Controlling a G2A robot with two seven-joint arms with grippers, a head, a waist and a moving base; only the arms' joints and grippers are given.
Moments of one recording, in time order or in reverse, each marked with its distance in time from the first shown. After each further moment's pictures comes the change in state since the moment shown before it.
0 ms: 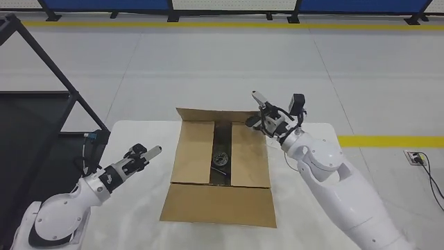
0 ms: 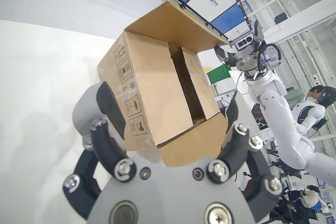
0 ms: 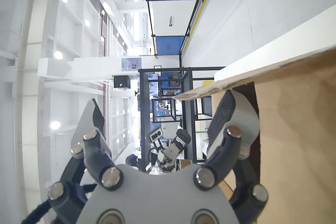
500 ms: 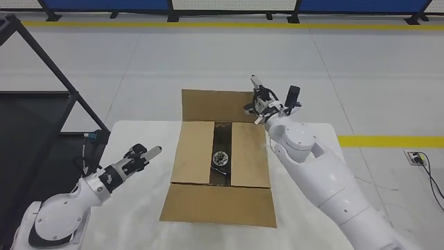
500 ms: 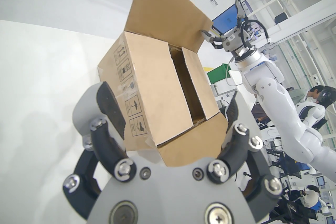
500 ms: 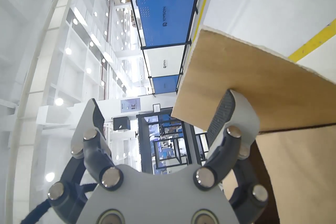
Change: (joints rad) left arm 0.000 0.000 0.000 0.000 0.000 0.000 0.000; right arm 0.214 -0.159 -0.151 0.317 0.094 0.024 -0.313
